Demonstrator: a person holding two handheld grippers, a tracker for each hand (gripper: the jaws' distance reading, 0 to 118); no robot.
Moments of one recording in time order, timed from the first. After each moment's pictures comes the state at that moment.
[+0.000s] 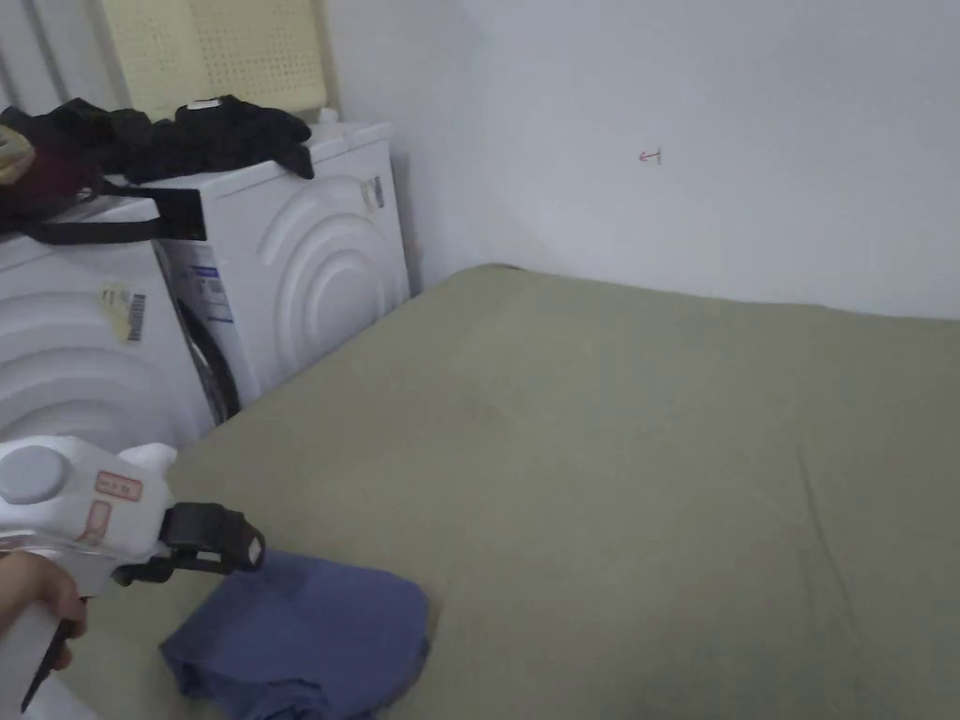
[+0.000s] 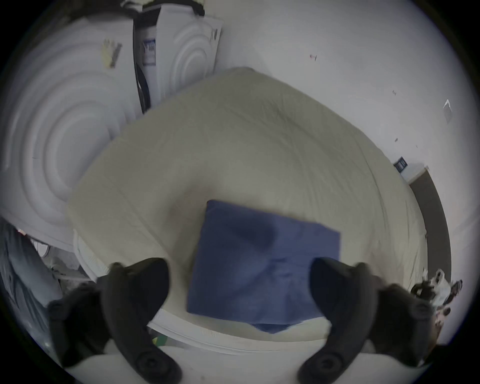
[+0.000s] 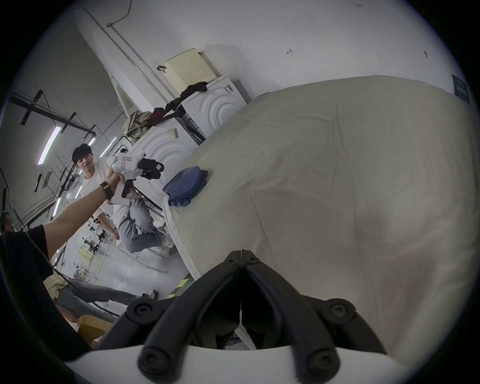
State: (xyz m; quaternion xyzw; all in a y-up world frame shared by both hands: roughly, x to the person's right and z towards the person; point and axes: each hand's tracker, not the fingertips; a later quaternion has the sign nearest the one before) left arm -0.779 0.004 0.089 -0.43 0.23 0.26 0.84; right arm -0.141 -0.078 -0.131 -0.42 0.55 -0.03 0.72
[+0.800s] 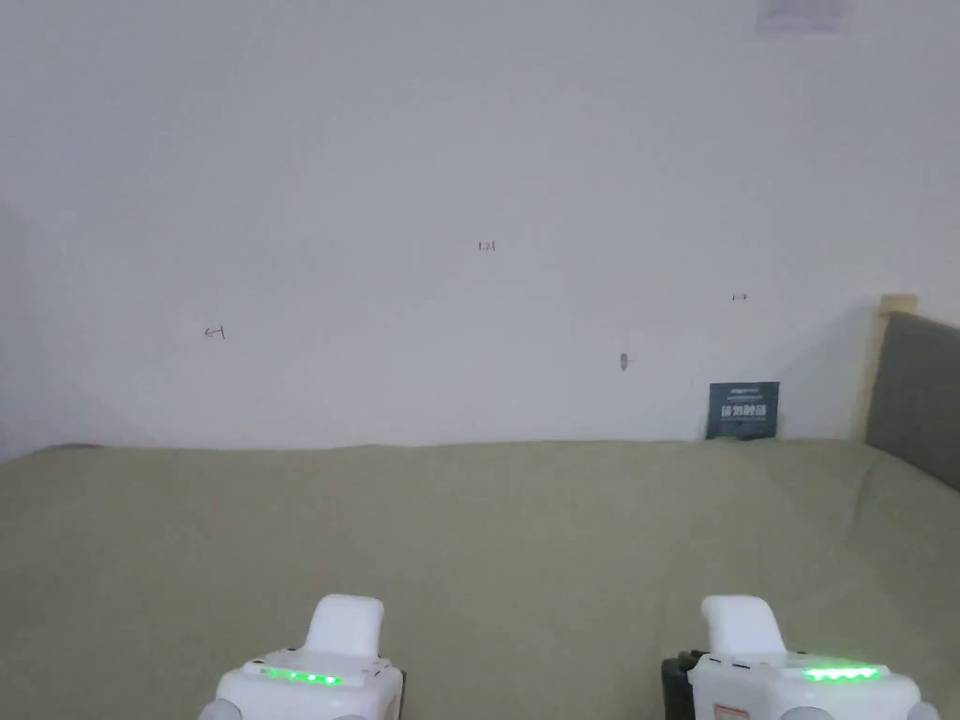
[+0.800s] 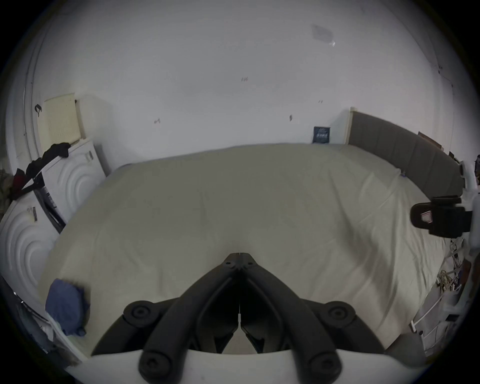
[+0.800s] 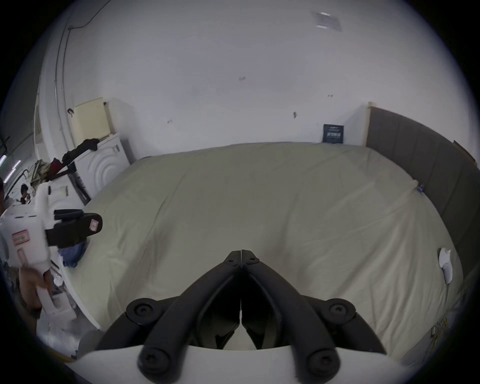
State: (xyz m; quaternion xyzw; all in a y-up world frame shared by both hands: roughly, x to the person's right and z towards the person) left arm -0.262 0.000 -0.145 -0.29 0.09 -0.01 0.95; right arm 0.043 0.015 -0.217 -0.30 0.20 0.01 0.93
